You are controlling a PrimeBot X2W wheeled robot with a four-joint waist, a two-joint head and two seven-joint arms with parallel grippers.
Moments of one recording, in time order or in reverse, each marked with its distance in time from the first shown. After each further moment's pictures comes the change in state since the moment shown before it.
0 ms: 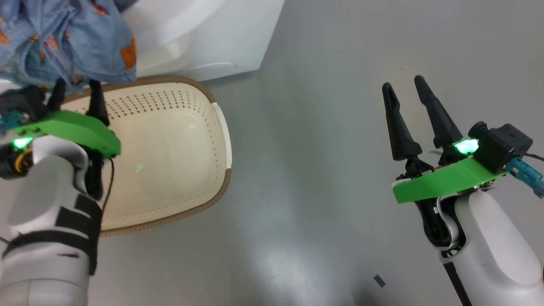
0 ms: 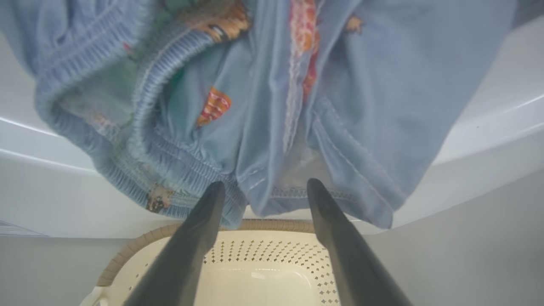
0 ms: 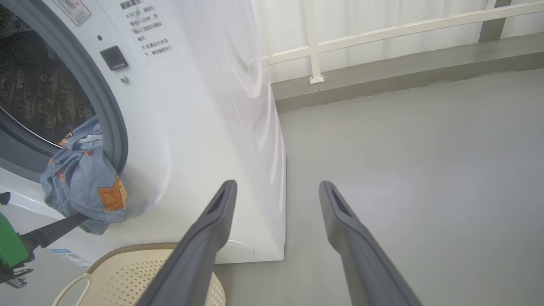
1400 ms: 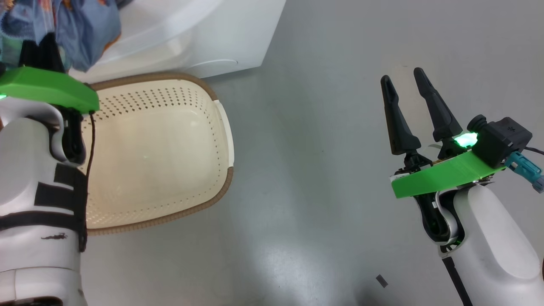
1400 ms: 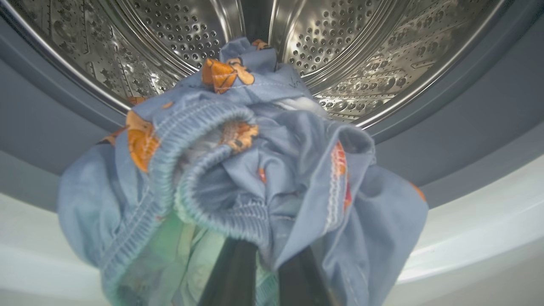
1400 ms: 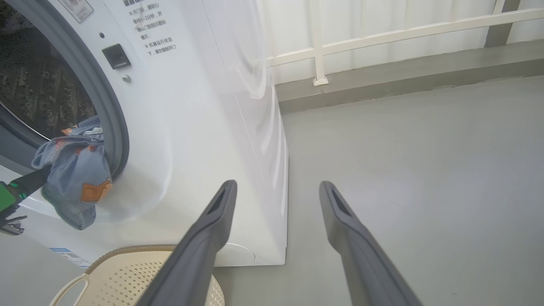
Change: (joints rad) left arm -0.048 0.006 0.076 -0.194 0.006 -0.028 -0.009; right arm -0.030 0.006 0.000 0.008 -0.018 0.000 0.000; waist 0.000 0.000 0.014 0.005
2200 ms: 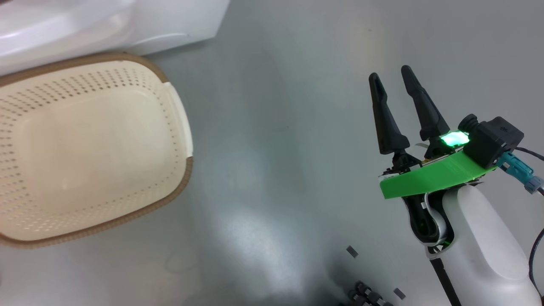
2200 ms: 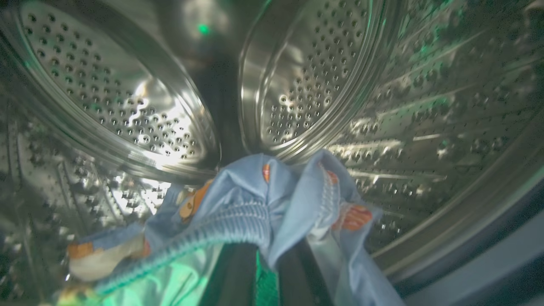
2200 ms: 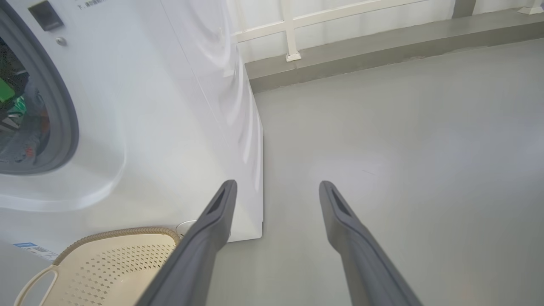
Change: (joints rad) left arm -0.476 0.138 -0.103 0.179 0.103 0.009 0.060; right arm -0.002 0.039 0.012 -0.022 0.019 0.000 0.000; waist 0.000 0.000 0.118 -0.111
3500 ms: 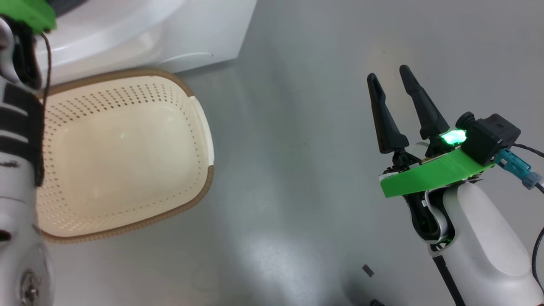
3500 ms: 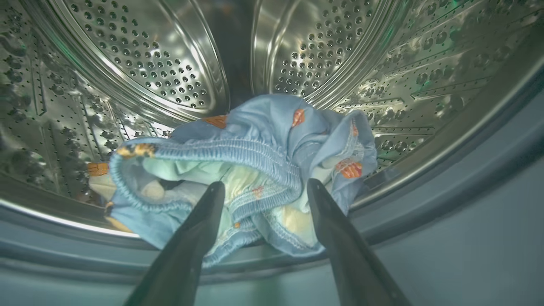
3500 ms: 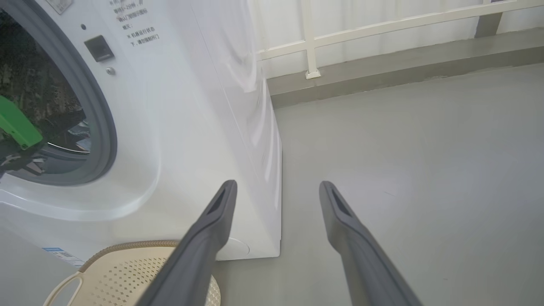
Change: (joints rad) left arm 0.098 -0.086 0.039 0.124 -0.035 0.026 -0.057; right arm -0.019 -0.016 0.019 0.023 0.002 0.000 0.000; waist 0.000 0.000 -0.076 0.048
